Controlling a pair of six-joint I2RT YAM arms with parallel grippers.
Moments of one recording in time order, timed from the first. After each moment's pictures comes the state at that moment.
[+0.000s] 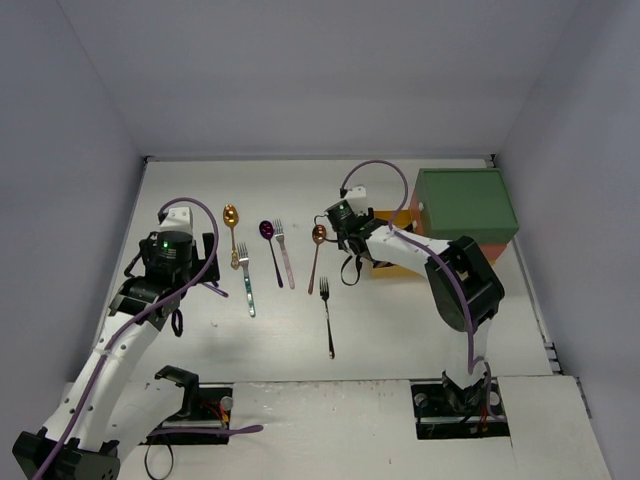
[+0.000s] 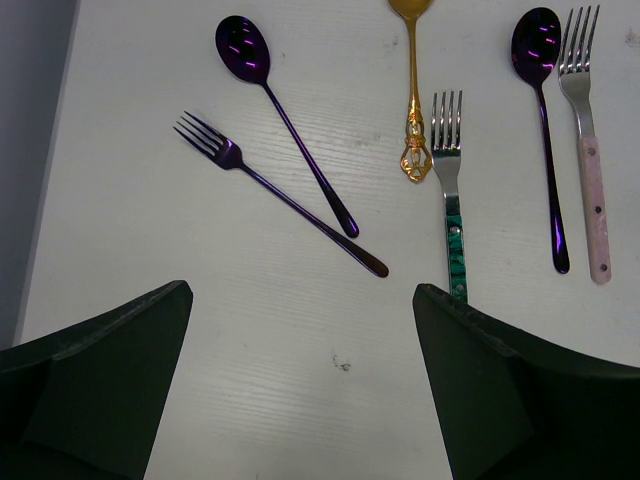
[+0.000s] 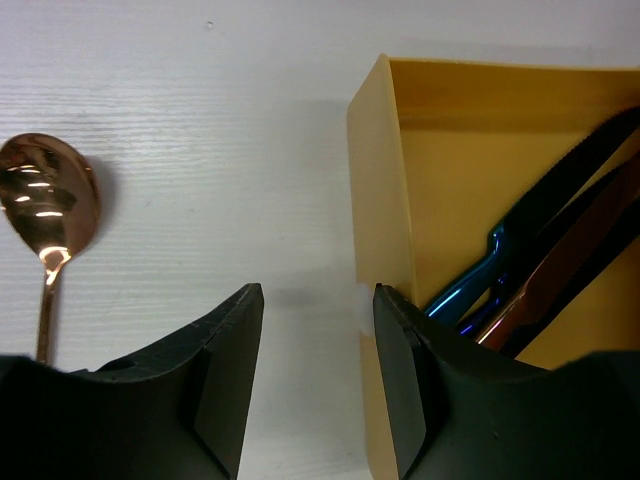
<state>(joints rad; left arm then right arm) -0.27 0.84 0.87 -0.72 -0.38 -0.24 0.64 1.90 1.24 -0.25 0.57 0.39</state>
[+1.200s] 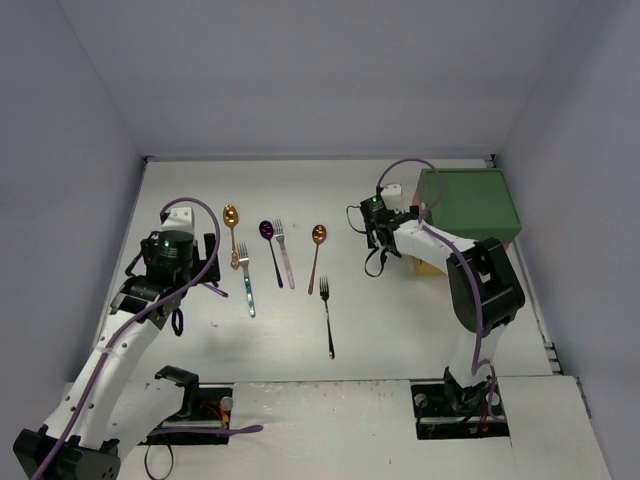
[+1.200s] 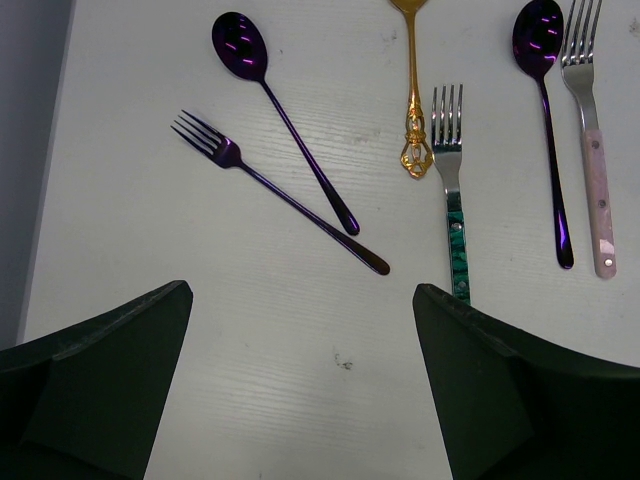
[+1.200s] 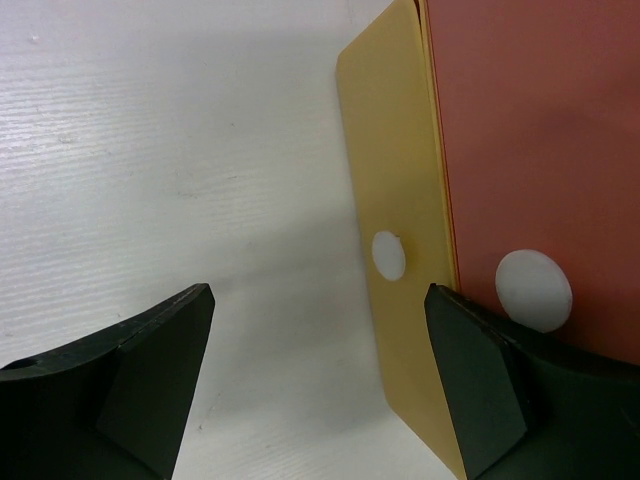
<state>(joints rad) -0.27 0.85 0.87 -0.72 -0.37 -0.23 0.47 1.82 1.15 -0.35 0.65 0.30</state>
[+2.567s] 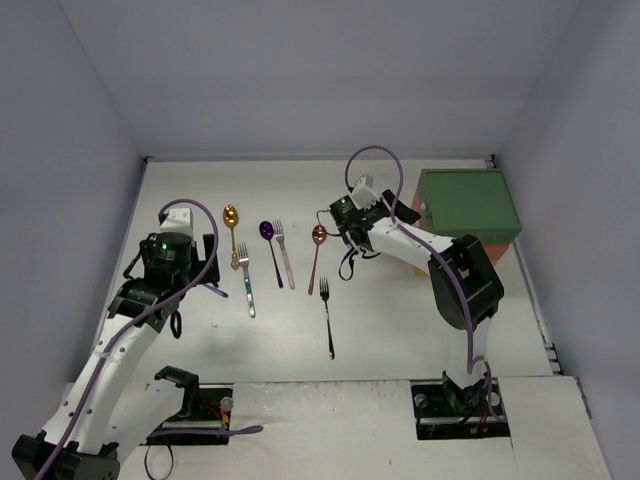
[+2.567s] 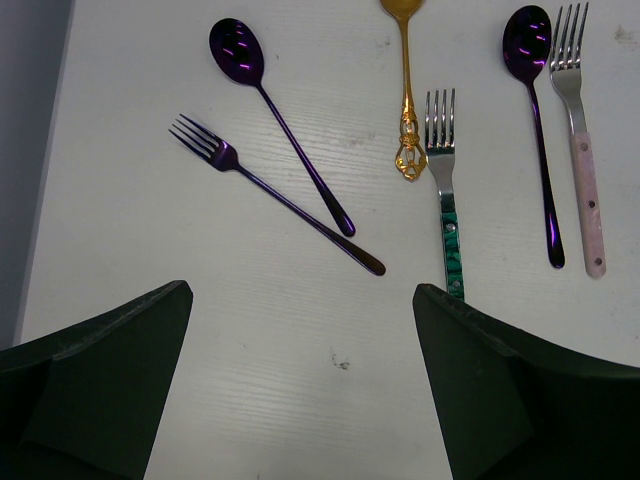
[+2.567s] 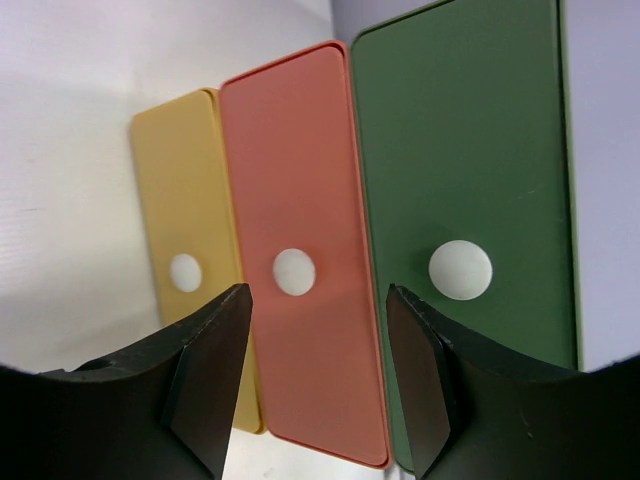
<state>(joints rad) -0.27 0.83 0.87 -0.72 -0.36 -0.23 0.62 1.91 1.32 -0.48 1.22 -0.07</state>
